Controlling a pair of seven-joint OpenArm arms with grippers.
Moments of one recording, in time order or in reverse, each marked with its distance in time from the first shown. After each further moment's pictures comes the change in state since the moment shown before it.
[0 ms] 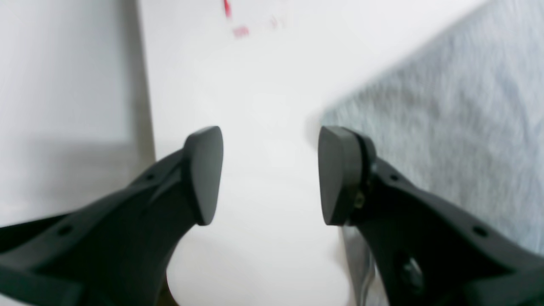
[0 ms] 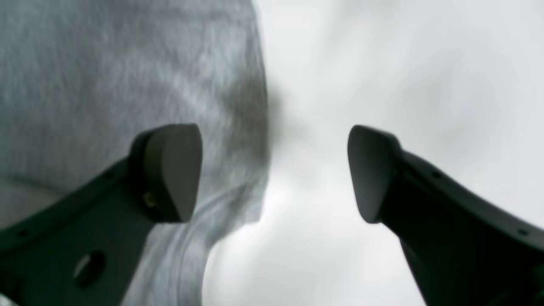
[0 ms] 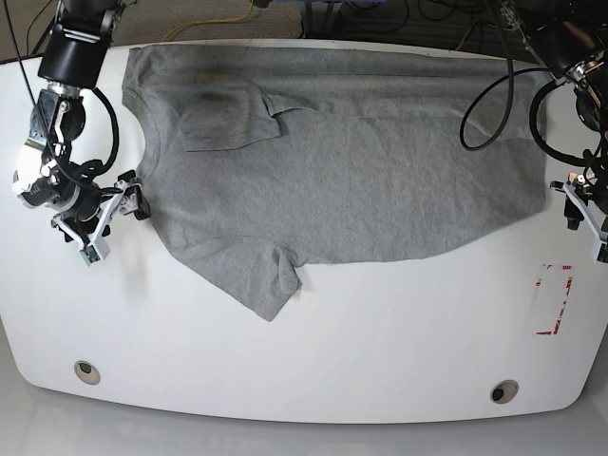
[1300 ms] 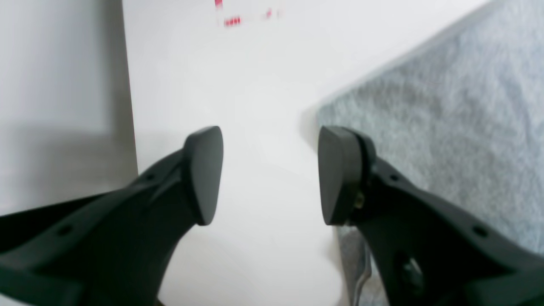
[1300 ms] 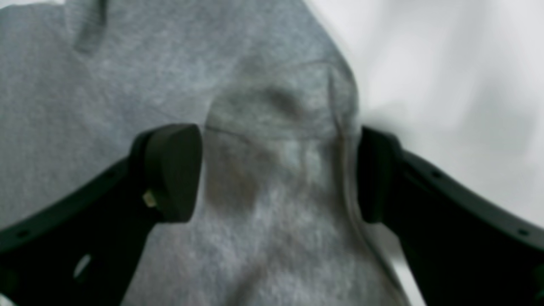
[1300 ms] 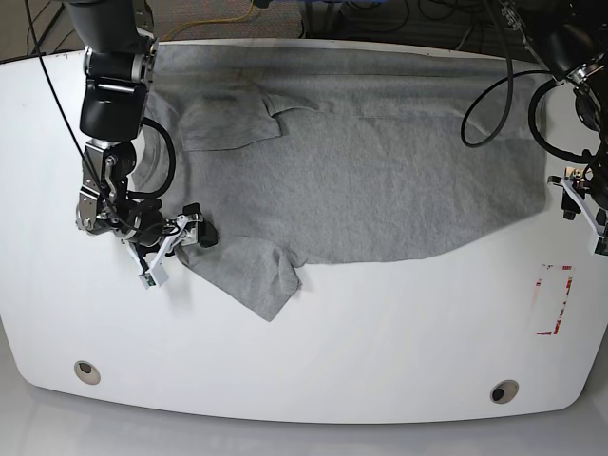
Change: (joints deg) left arm 1.7 -0.1 -0.1 -4.1 0.0 0.0 -0.1; right arm 12.2 -8.6 -9.4 -25.7 -1.4 -0.4 13.5
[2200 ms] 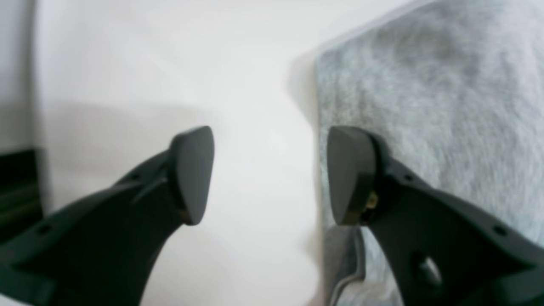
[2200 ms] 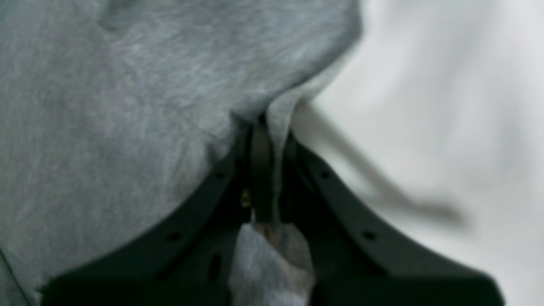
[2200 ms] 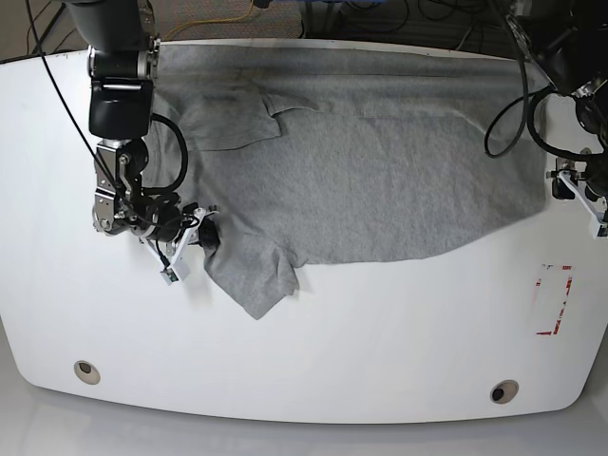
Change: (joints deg) left arm -4.4 0.0 -4.4 -20.2 0.3 0.2 -0.3; right arm -0.3 -0.5 -5.9 -0.3 -0.1 0.0 2.3
